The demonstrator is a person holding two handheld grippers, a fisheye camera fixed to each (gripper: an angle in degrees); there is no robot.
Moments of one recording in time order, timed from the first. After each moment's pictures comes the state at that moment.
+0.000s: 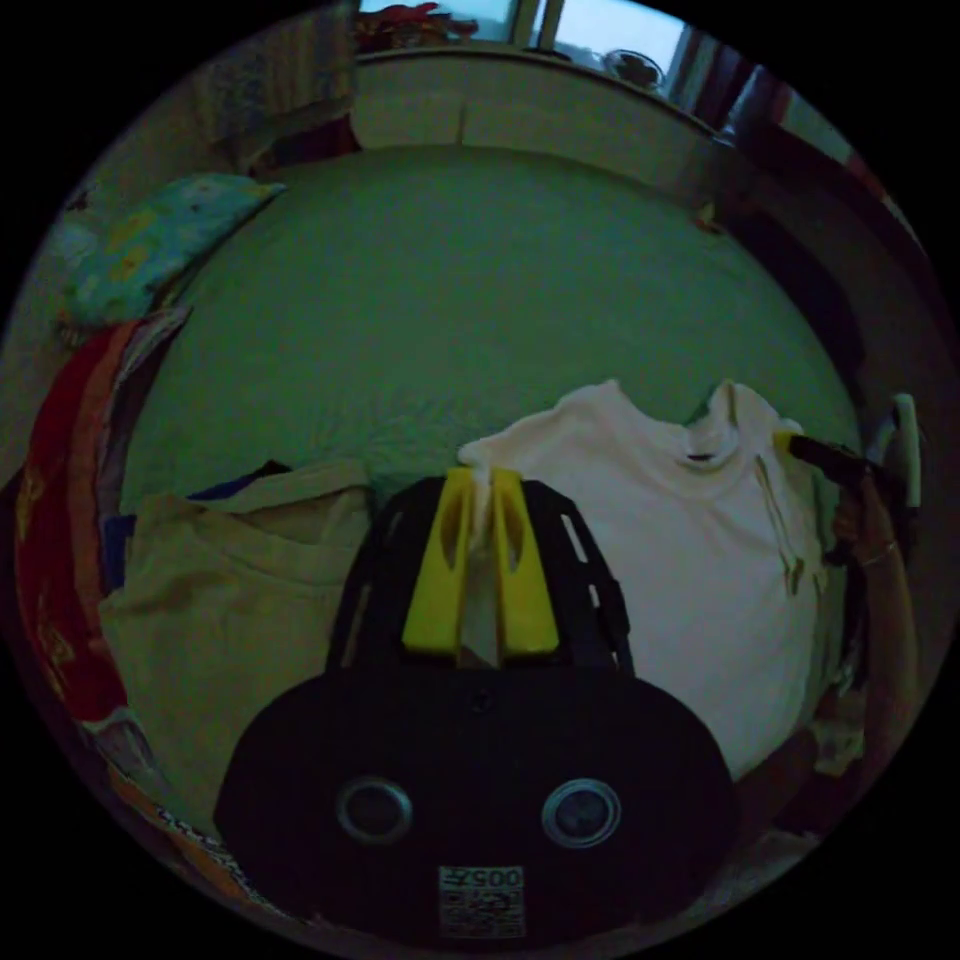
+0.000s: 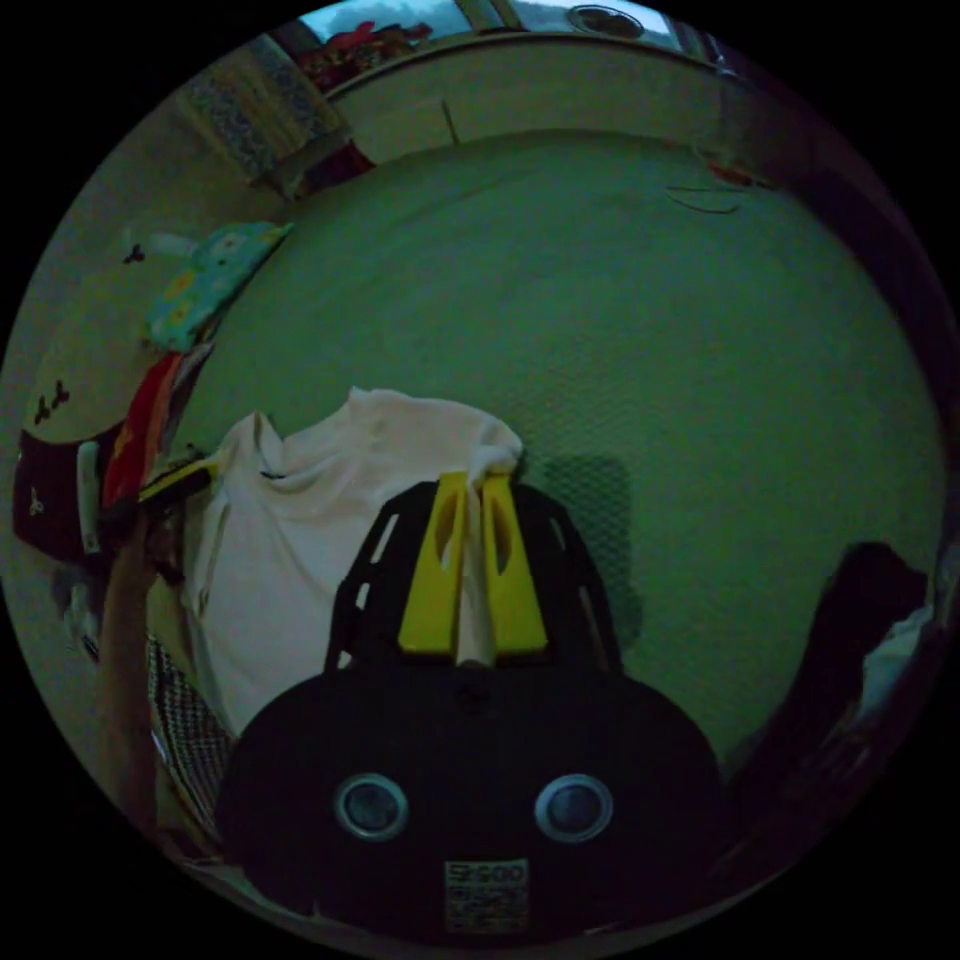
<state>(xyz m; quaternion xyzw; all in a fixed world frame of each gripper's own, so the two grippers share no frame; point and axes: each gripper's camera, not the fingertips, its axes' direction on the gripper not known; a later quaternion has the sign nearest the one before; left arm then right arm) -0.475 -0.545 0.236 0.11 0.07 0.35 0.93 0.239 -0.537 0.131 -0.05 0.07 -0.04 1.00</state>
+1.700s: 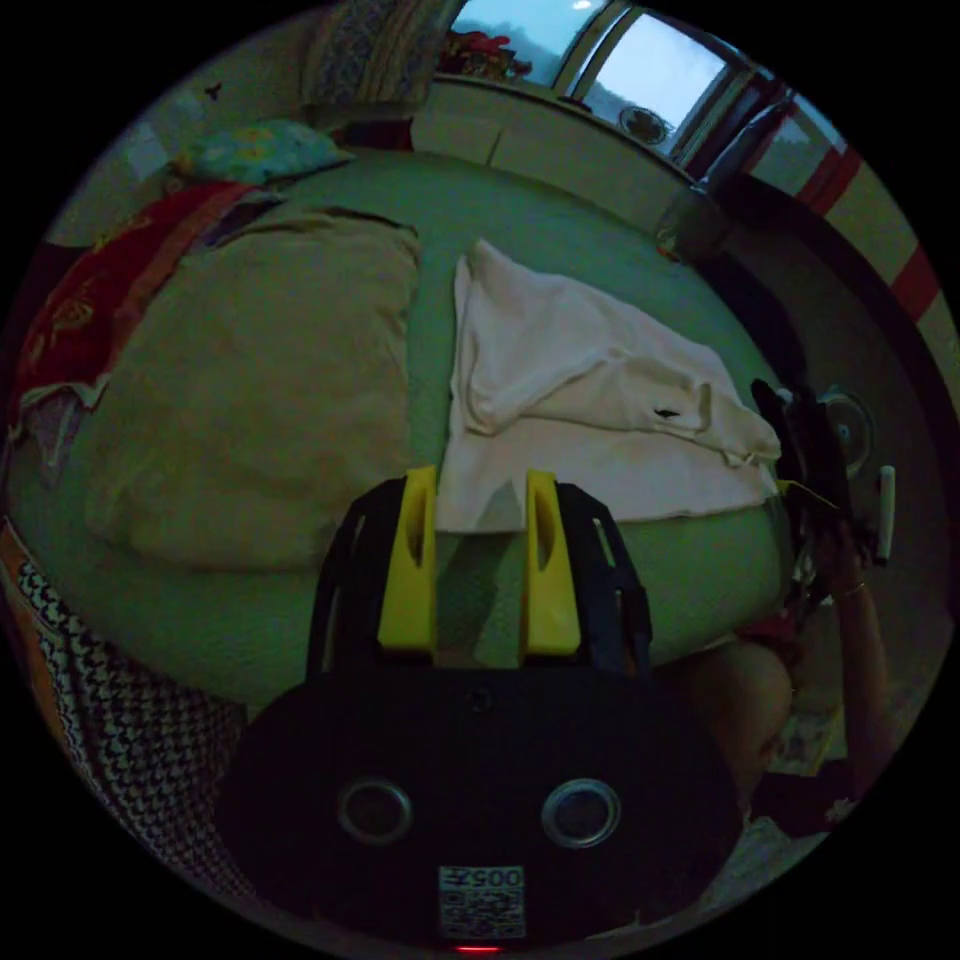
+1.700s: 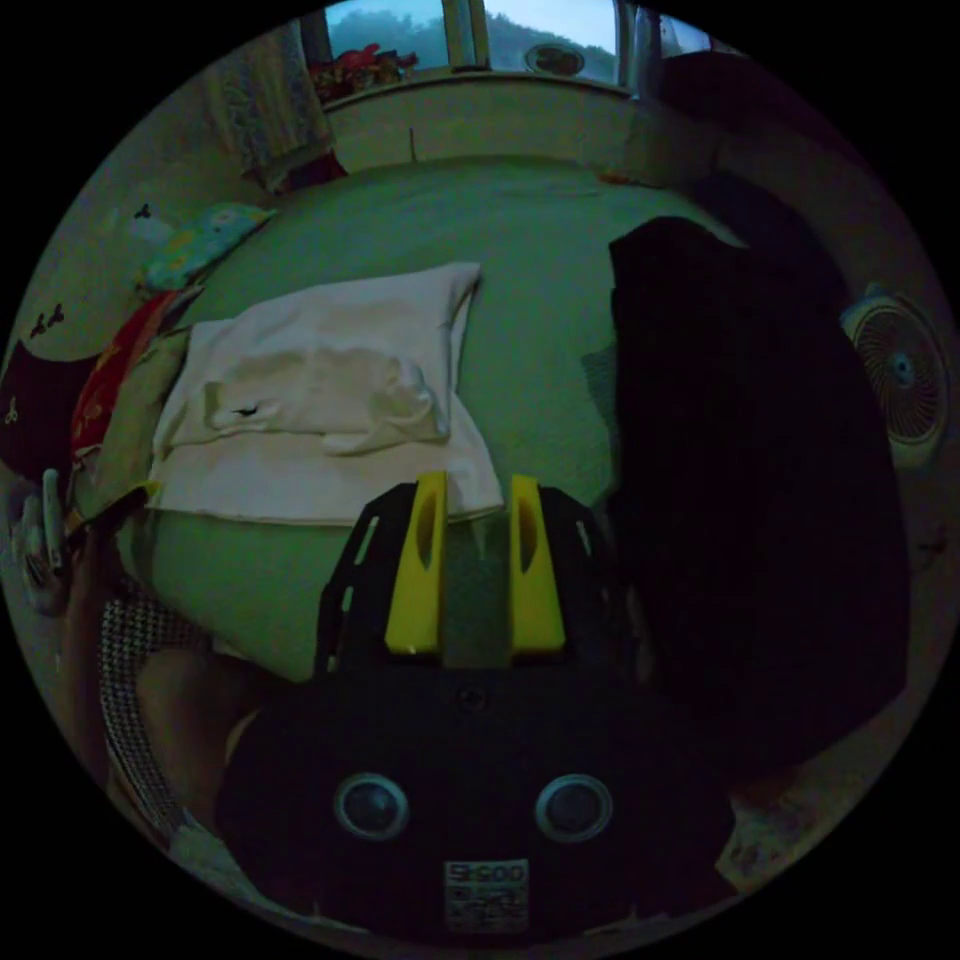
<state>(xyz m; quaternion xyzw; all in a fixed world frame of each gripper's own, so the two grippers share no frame) -0.815 -0.227 0.244 0.11 0.13 0.26 0.95 0.214 -0.122 -0.098 -0.03 0.17 -0.02 0.99</state>
